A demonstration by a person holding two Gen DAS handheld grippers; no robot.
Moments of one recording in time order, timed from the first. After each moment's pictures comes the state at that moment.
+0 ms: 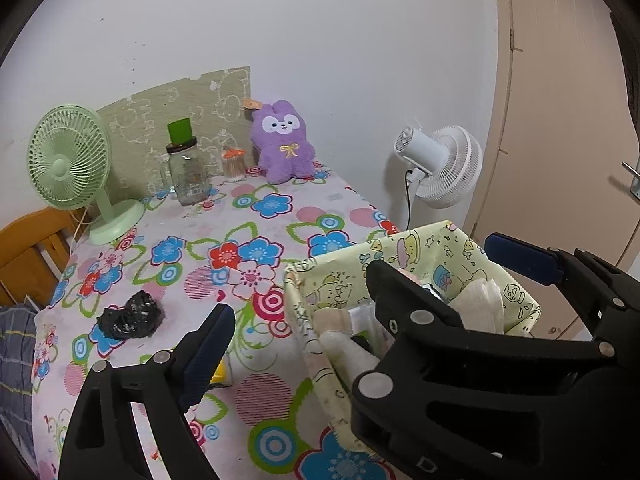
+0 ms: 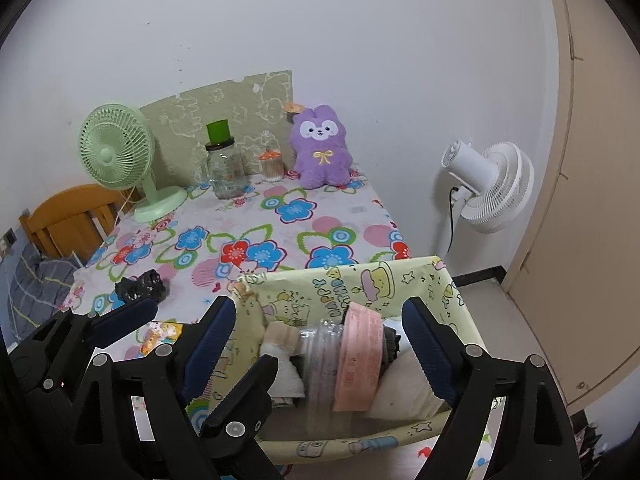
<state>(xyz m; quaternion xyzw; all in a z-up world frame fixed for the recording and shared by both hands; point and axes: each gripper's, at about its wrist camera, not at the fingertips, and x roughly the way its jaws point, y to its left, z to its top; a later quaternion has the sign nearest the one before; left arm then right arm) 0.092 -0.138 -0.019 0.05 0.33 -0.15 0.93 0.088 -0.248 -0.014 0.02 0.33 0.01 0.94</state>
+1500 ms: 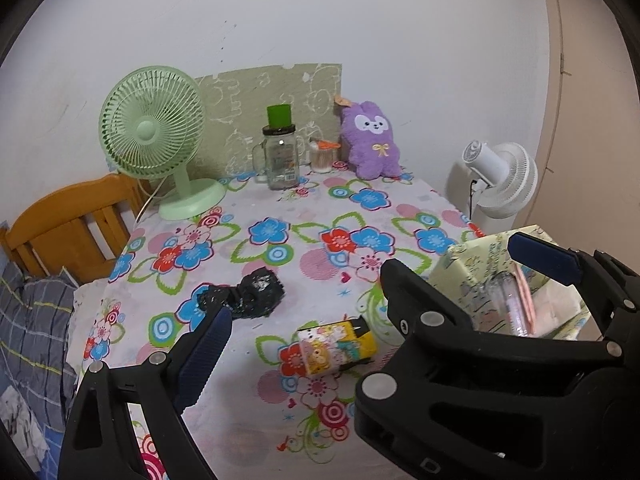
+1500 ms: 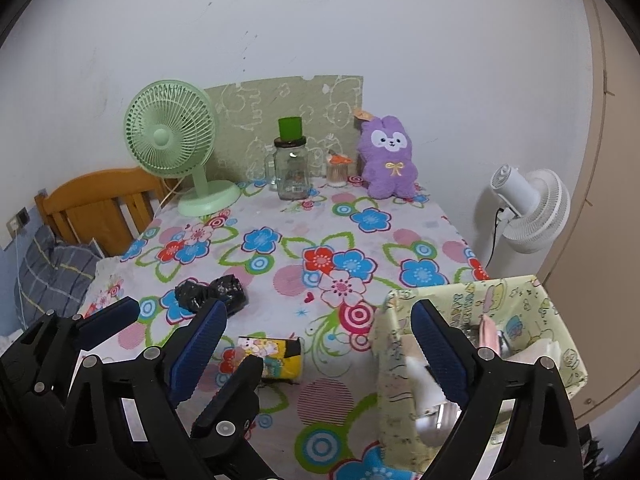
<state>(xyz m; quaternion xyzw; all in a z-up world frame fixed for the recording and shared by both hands) 0.095 -0.008 -0.024 0.03 0.33 -0.09 0.94 0.100 -0.114 -0.012 -0.01 0.33 0.04 0.94</state>
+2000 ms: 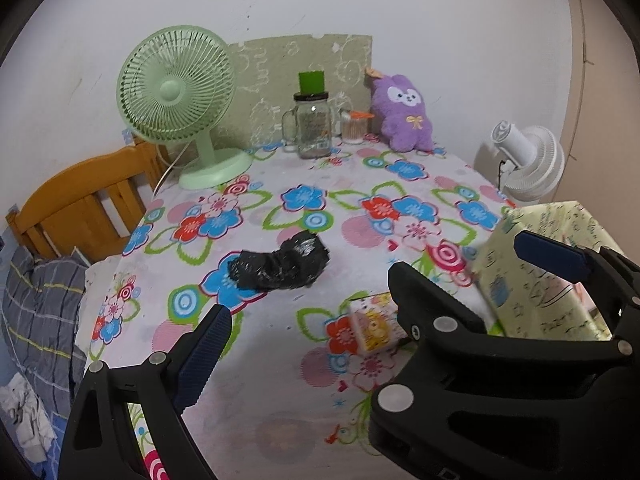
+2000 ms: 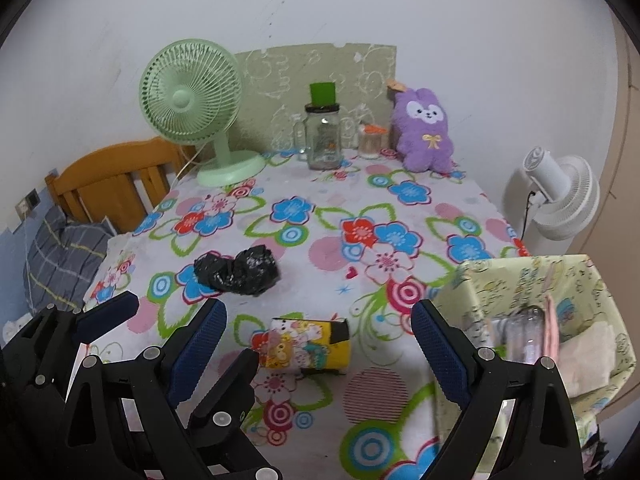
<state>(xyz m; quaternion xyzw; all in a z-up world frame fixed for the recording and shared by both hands) 0.106 0.027 -0.060 0.04 0.36 -0.05 0.93 0.115 -0.079 -0.052 -0.01 0.36 0.07 0.93</state>
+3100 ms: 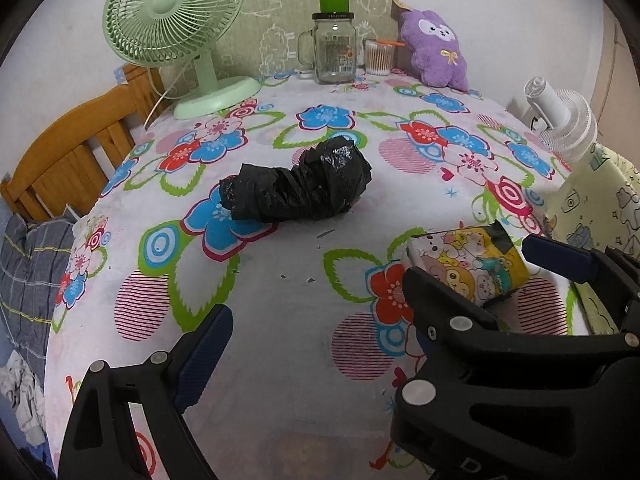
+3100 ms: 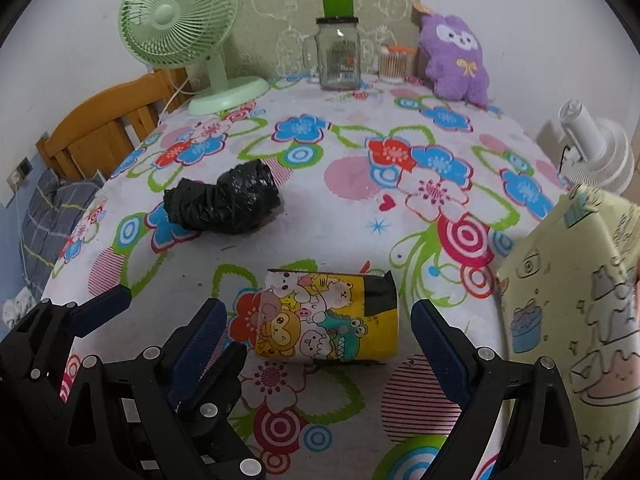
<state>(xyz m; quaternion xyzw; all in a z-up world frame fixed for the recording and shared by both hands) 0.146 0.043 -0.136 0.03 0.45 -0.03 0.89 0.163 -0.062 -0.138 -0.01 0.46 0.09 0.88</state>
